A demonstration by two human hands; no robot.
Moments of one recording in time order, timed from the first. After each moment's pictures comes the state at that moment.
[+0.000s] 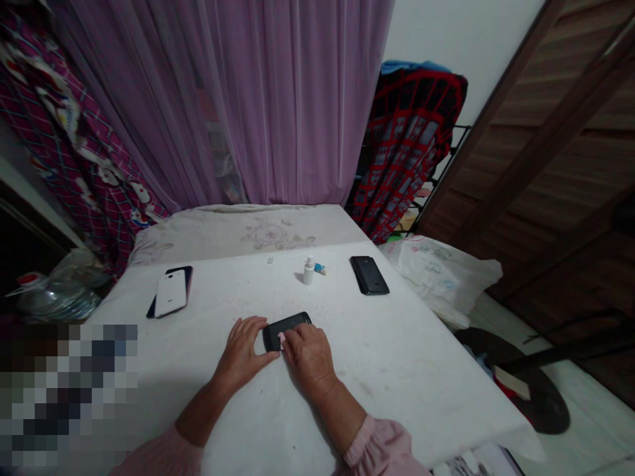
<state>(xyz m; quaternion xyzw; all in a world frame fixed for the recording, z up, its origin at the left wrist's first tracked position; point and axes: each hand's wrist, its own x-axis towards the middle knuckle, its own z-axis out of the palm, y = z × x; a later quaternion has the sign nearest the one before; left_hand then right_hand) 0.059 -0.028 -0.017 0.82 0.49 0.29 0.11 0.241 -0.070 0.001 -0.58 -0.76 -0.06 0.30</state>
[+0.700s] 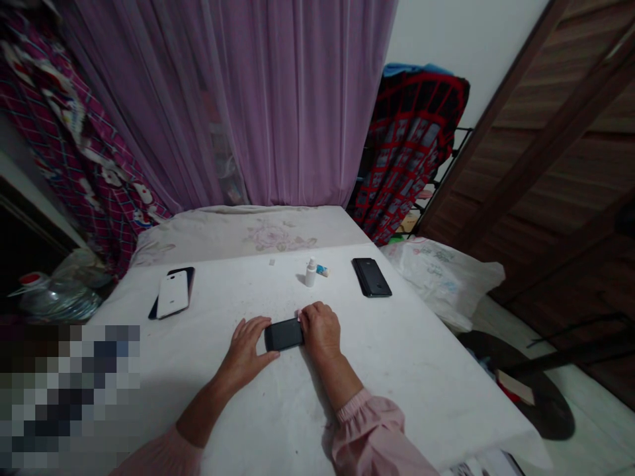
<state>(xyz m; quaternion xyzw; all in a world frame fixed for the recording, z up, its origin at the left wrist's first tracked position) 0.057 -0.021 -0.017 0.83 0.48 0.25 0.15 0.258 -0.026 0.010 -0.70 -0.67 -0.01 0.26</state>
